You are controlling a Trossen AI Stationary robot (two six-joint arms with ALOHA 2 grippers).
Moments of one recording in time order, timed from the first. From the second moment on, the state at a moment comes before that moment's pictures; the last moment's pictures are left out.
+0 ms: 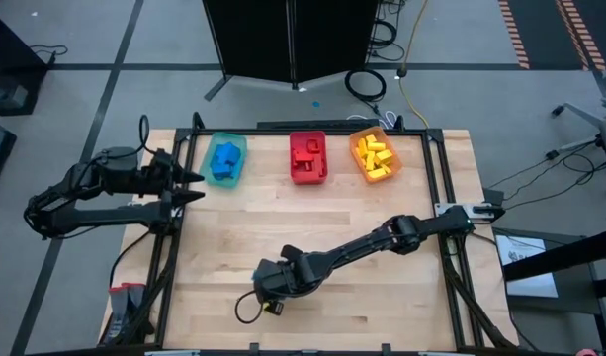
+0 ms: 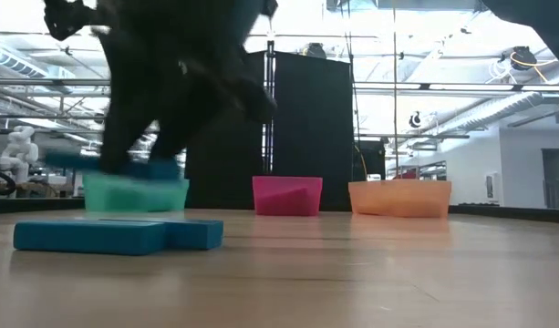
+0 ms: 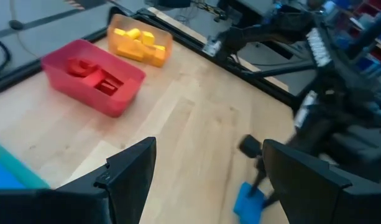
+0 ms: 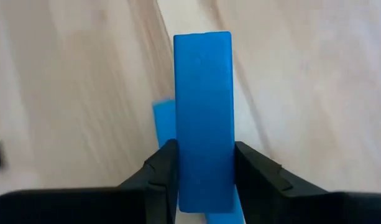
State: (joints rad) left arm 0.21 0.42 0.90 -0.88 0.12 -0.40; right arm 0.35 2.53 2.34 -0.92 0.21 0.70
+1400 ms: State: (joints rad) left arm 0.21 0.66 0.88 -0.12 0.06 -0.48; right arm 0.12 2.13 2.36 -0.52 0.74 0.28
